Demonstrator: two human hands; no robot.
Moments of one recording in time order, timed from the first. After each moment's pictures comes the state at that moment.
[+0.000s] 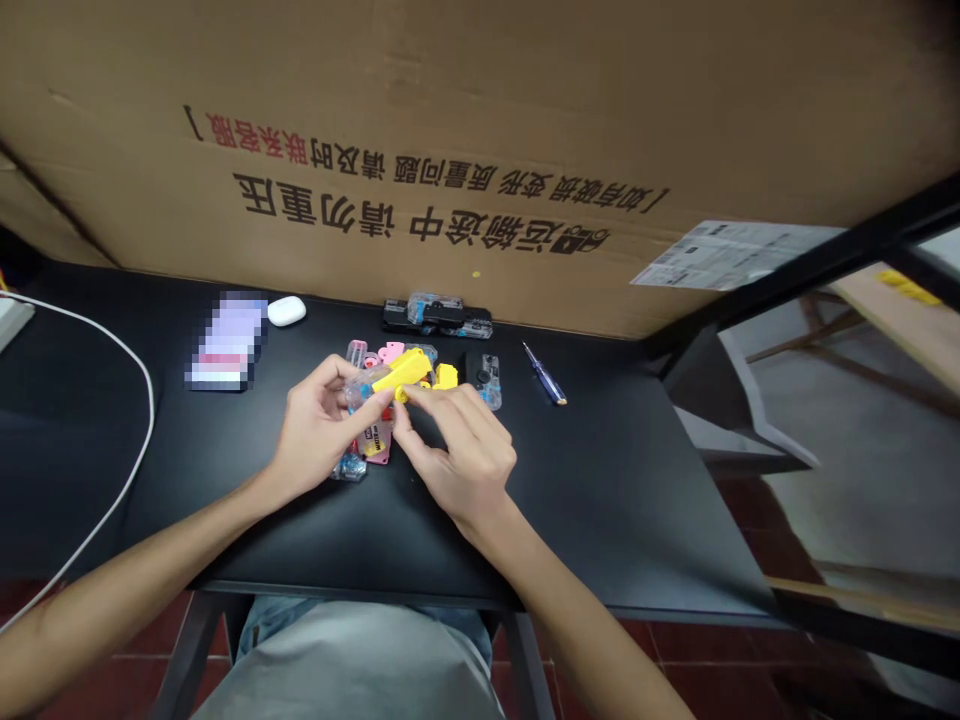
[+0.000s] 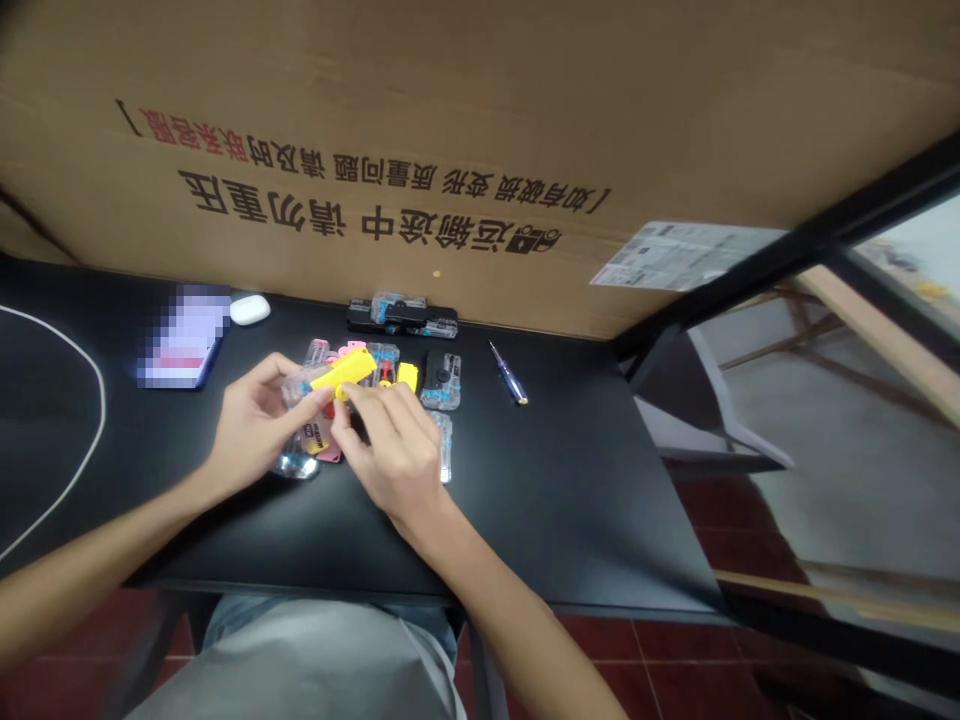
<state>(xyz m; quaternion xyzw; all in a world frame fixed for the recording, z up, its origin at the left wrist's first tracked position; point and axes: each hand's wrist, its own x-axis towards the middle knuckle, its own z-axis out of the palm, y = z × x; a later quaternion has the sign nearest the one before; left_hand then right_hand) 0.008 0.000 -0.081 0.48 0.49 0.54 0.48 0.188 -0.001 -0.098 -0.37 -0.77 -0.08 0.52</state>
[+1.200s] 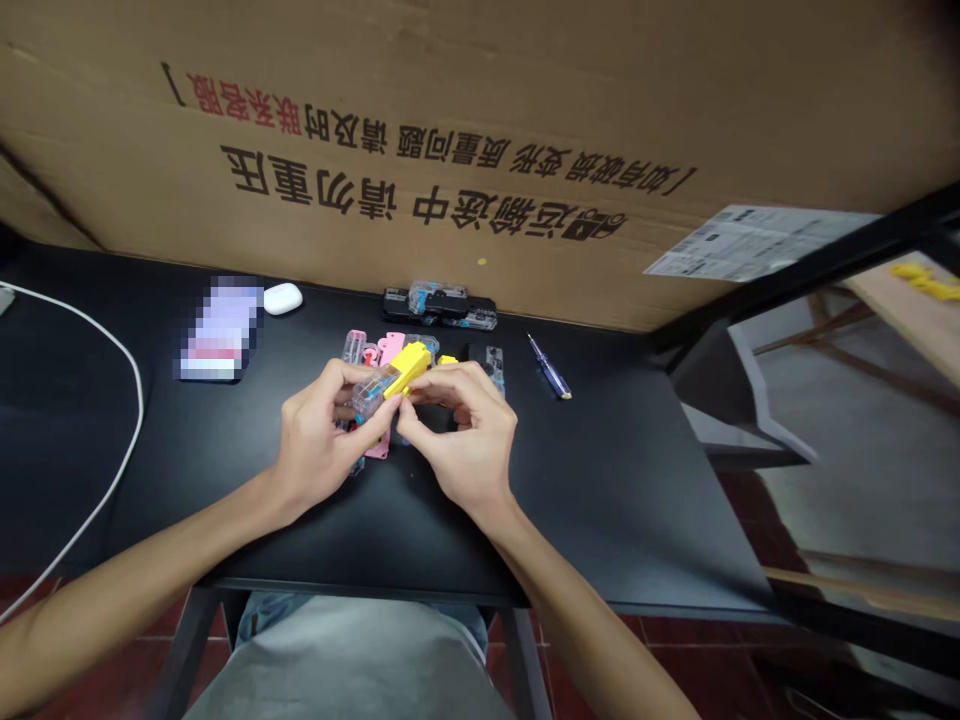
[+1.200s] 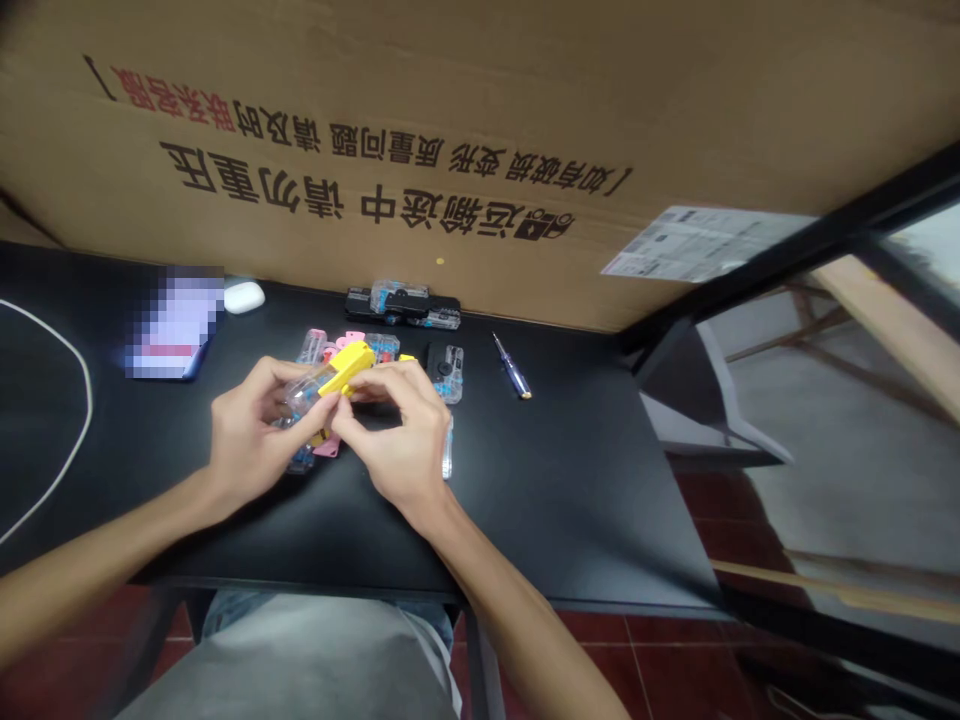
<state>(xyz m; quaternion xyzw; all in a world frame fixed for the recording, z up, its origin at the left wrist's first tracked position) 0.008 -0.014 -0.101 0.64 0.49 0.53 0.26 0.187 -0.002 -0.093 -0.46 -0.63 0.29 0.56</state>
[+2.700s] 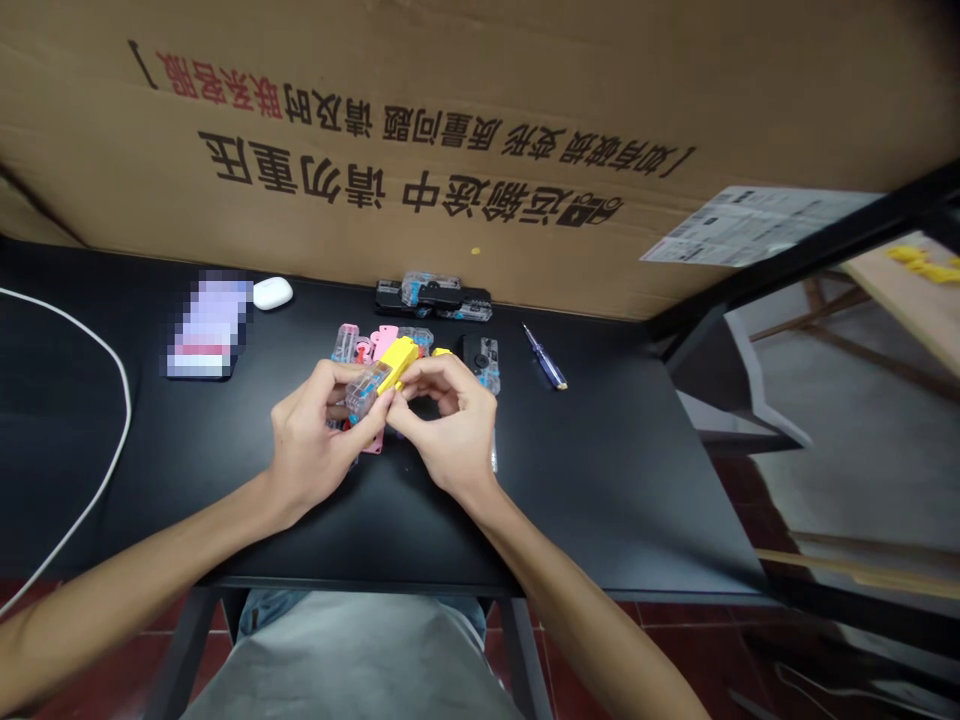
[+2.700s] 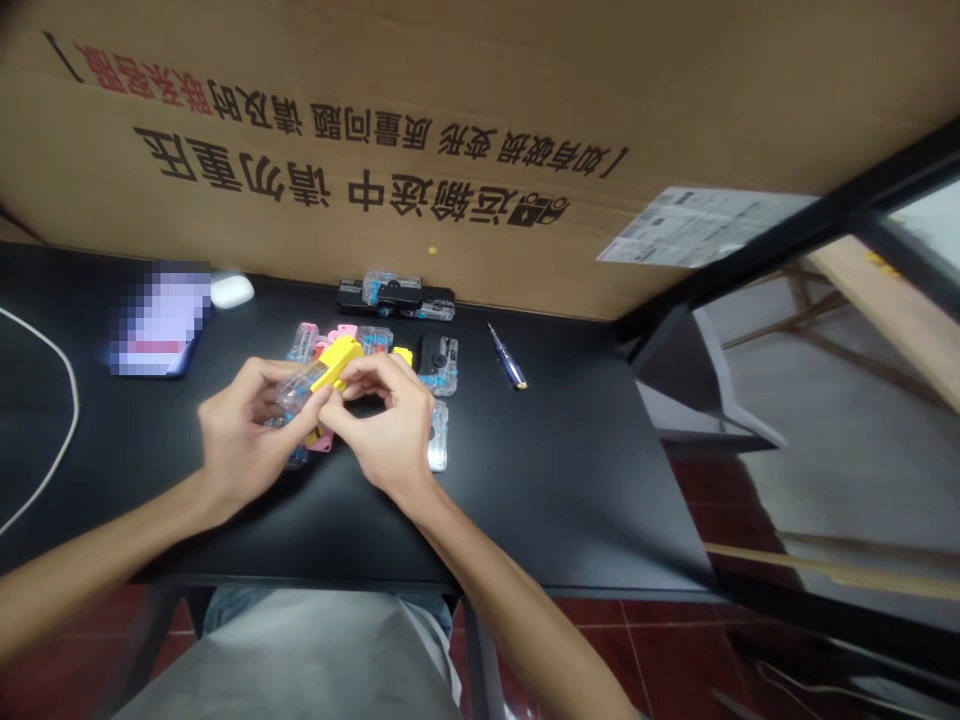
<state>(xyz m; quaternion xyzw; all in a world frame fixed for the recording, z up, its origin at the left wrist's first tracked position) 0.015 -0.018 -0.102 0.65 0.51 0.53 0.20 0.180 0.004 -0.100 -0.46 -0.58 0.37 0.56</state>
